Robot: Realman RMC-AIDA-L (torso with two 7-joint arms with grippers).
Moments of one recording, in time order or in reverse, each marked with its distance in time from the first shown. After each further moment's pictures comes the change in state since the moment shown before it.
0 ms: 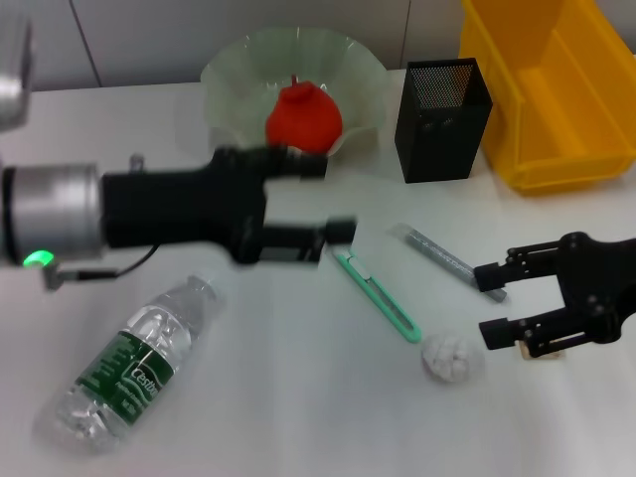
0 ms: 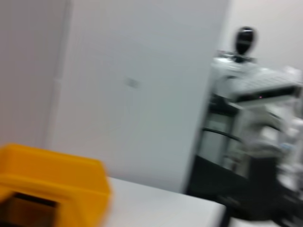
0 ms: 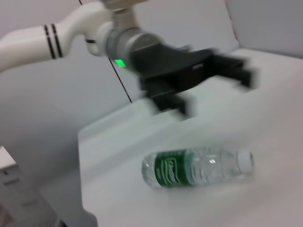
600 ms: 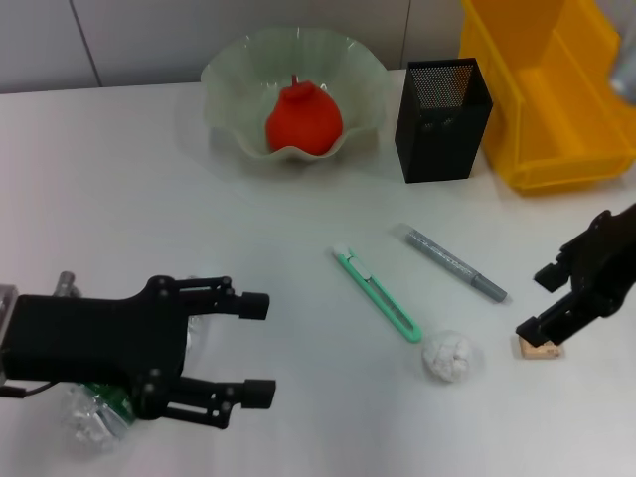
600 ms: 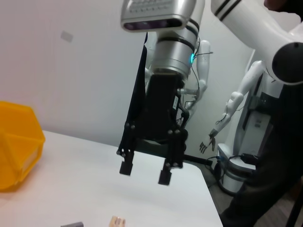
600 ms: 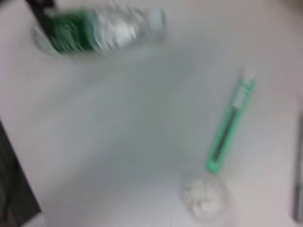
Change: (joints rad) left arm 0.115 0.007 -0.172 0.008 0.234 0.340 0.053; right arm 0.101 -0.003 -0.483 -0.527 -0.318 -0.030 0.651
